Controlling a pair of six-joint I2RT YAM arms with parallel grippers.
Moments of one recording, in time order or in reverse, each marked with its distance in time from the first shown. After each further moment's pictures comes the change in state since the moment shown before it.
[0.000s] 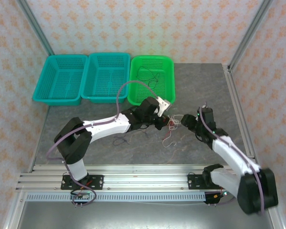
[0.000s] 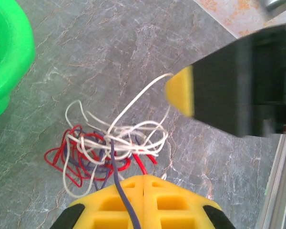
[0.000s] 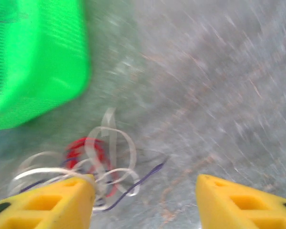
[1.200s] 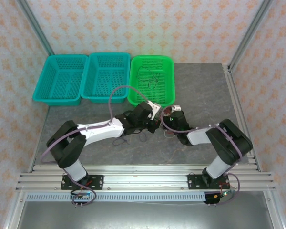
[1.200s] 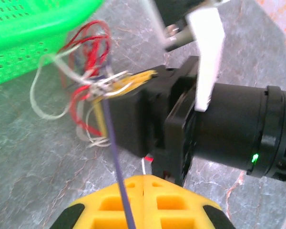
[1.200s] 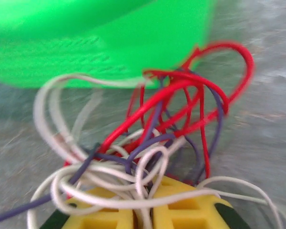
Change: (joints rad) left arm 0.024 -0.110 -0.174 0.018 -0.106 -0.089; right arm 0.302 0.643 -0.003 0.742 0.204 -0.163
